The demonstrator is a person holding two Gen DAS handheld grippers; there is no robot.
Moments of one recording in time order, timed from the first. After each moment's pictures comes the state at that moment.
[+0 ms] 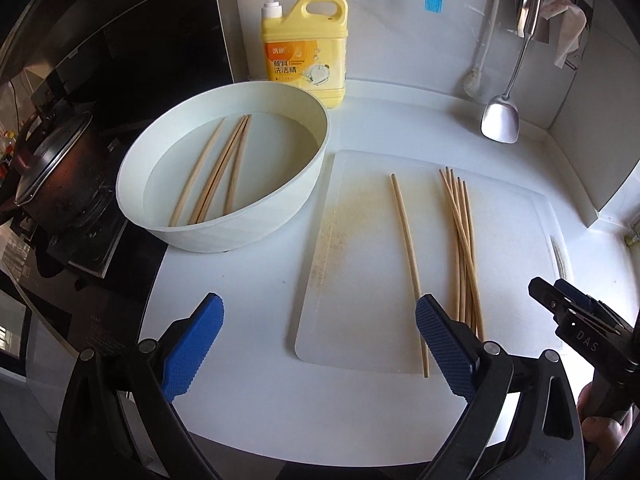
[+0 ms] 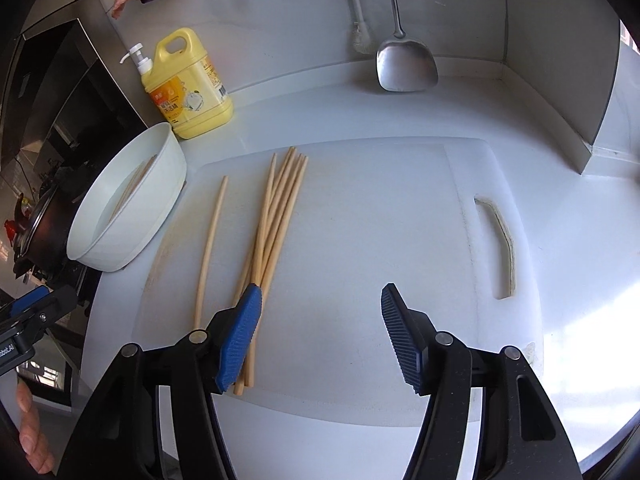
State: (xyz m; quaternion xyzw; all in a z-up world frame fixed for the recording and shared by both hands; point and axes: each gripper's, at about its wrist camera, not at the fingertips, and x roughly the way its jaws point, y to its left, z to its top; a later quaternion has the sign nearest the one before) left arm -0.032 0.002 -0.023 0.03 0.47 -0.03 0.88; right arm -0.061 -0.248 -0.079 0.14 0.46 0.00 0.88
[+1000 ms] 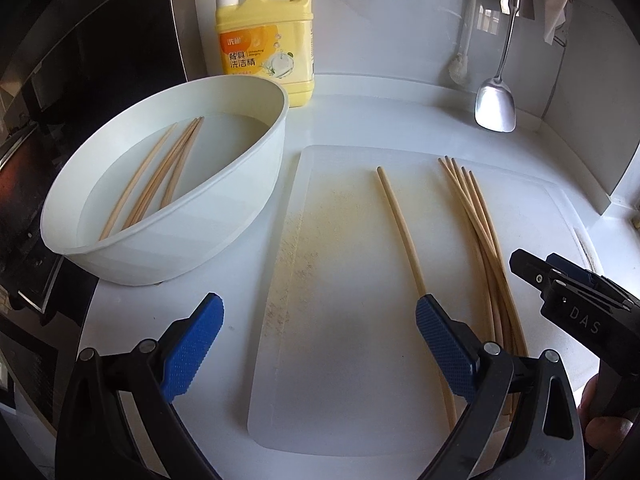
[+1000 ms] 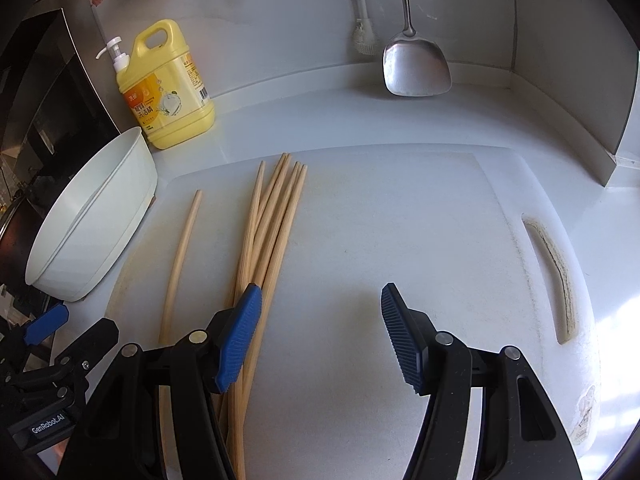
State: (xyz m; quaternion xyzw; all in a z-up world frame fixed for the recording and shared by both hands) left arm 0.003 -0.019 -0.097 0.04 0.43 -0.07 0.90; right arm -0.012 -0.226 -0.118 0.13 0.42 -0.03 0.90
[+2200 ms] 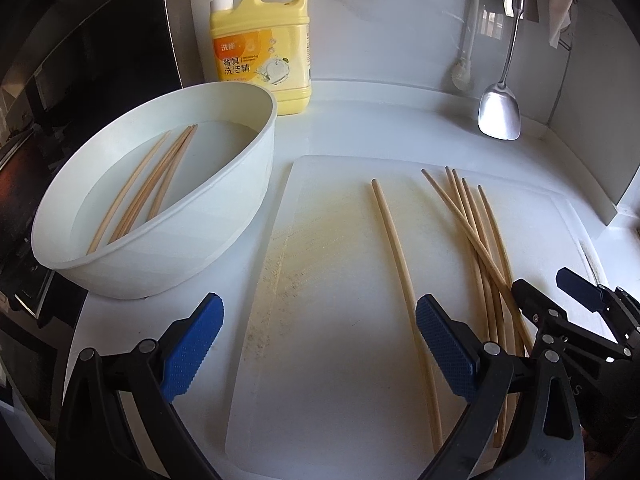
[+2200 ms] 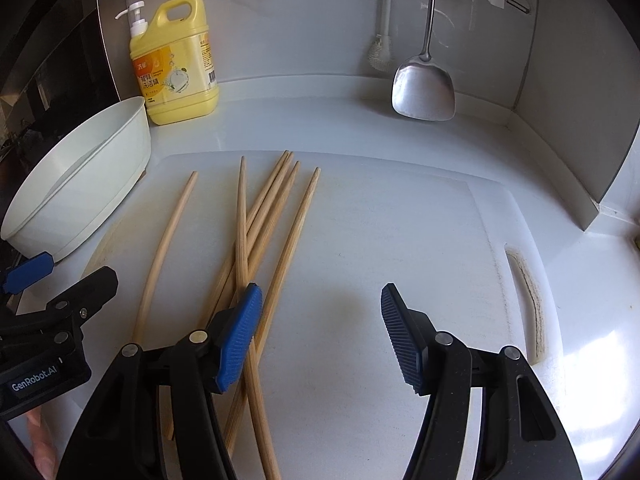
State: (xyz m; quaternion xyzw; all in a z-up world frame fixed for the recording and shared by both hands) left arm 0.017 -0.034 -0.100 0.04 0.41 -0.06 0.91; right arm -0.012 -0.208 -0.119 0.03 0.42 -0.05 0.91
